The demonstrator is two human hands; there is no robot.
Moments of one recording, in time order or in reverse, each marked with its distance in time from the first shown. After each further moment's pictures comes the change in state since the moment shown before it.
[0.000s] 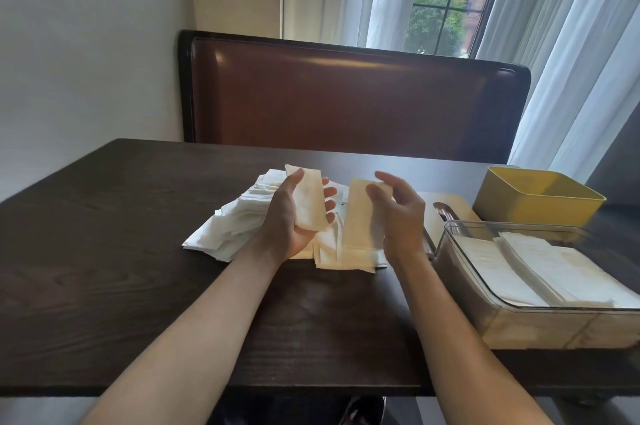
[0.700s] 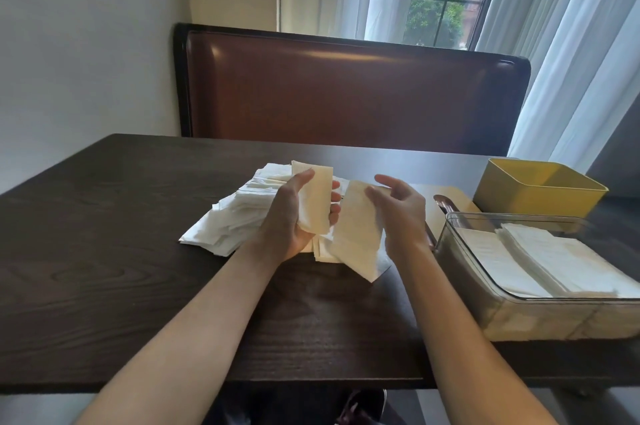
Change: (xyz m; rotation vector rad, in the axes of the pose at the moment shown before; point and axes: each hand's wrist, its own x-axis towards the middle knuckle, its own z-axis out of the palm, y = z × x) left_hand -0.019 -0.002 0.008 0.114 -0.041 -0.011; right_hand -0.005 -0.001 -0.002 0.042 0.030 0.187
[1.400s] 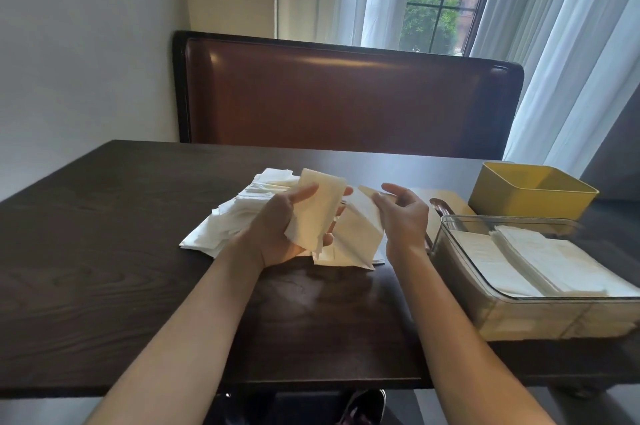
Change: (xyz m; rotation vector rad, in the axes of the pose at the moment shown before) left_hand -0.026 0.015 -0.005 0.162 -0.231 -0.126; right_hand 0.007 0.007 -0.003 0.030 0.132 0.000
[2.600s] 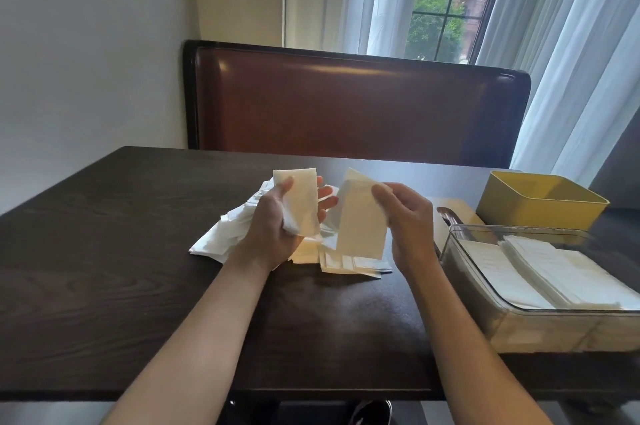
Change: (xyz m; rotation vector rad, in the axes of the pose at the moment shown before) left_hand 0.017 0.001 -0.017 -0.291 0.227 0.222; right_hand -0.018 -0.022 -0.002 0.016 -0.353 -0.274
